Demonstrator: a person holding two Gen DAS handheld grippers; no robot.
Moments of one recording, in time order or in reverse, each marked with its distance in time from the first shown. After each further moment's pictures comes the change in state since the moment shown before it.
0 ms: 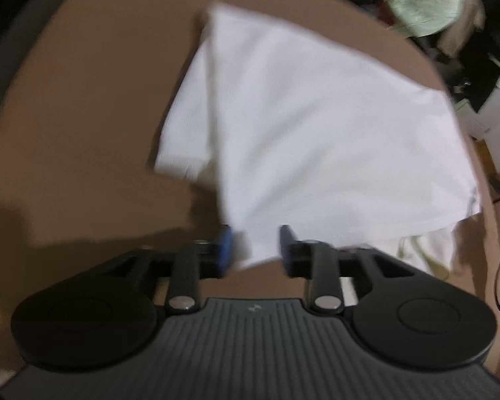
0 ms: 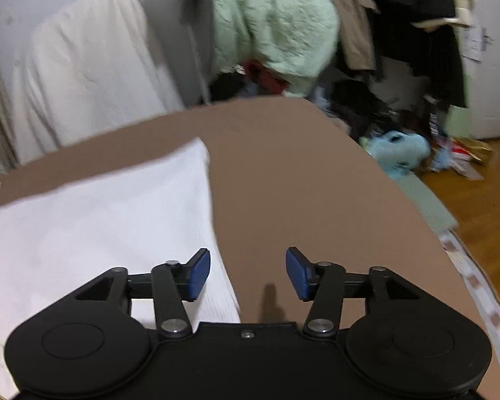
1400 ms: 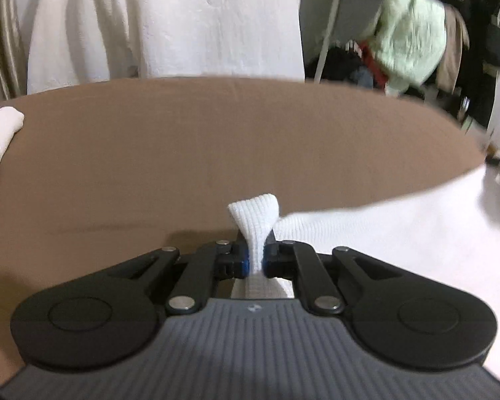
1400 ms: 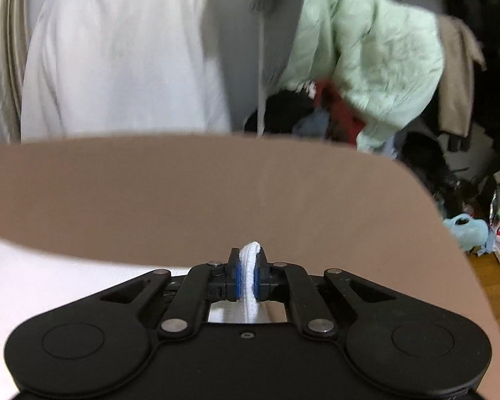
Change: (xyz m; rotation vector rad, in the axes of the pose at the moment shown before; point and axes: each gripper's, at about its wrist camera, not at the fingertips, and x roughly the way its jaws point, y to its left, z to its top) left arm 0.131 -0.015 0.202 0.205 -0.273 0.018; right arm 0.184 0.030 0.133 -0.268 -0.039 0.054
